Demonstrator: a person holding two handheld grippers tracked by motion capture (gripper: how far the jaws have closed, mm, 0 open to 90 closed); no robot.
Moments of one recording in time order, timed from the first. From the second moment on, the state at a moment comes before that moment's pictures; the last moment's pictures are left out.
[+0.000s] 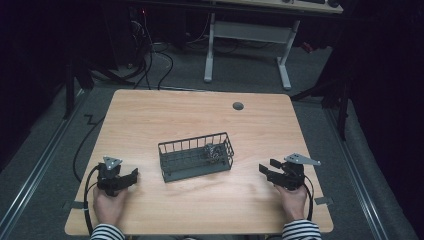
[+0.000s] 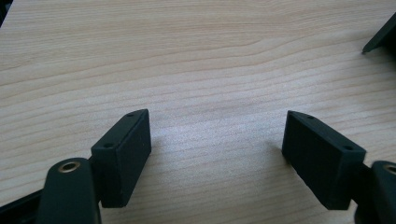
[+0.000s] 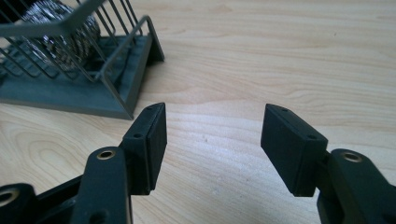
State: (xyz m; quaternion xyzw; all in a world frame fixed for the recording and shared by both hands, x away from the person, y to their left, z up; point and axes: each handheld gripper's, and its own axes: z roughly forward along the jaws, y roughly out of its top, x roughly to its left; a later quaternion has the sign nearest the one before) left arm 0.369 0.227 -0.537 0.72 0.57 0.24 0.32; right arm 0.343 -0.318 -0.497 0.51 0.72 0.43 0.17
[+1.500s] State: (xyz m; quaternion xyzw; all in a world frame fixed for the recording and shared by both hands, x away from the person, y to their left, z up) left arm 0.368 0.227 -0.537 0.72 0.57 0.24 0.32; right arm 0.359 -0.291 -0.531 0.51 0.76 0.32 0.23
